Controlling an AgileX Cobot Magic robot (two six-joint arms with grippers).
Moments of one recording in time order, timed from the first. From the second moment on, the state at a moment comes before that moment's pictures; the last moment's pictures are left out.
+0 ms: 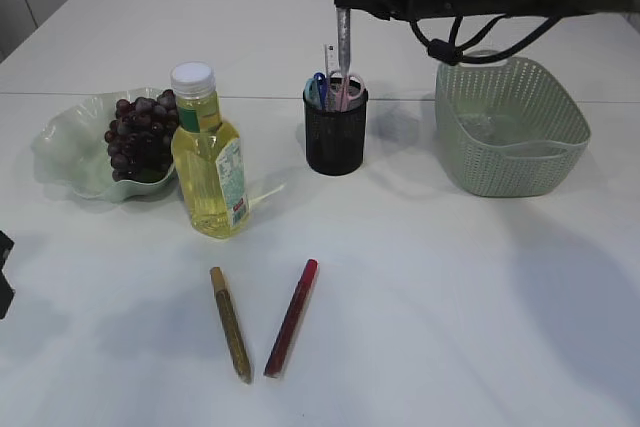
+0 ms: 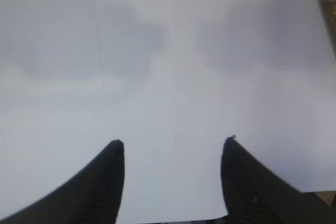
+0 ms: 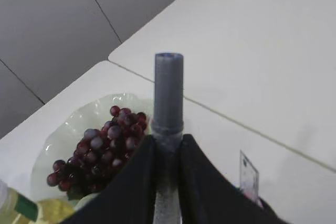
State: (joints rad) left arm -0.23 1.31 -0.79 -0.05 0.90 -0.21; right arm 0.15 2.11 -1.72 1.52 0.68 -1.42
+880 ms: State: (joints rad) left arm -0.23 1.31 -0.79 -0.05 0.90 -0.21; right arm 0.15 2.24 -1.72 1.78 0.69 -1.91
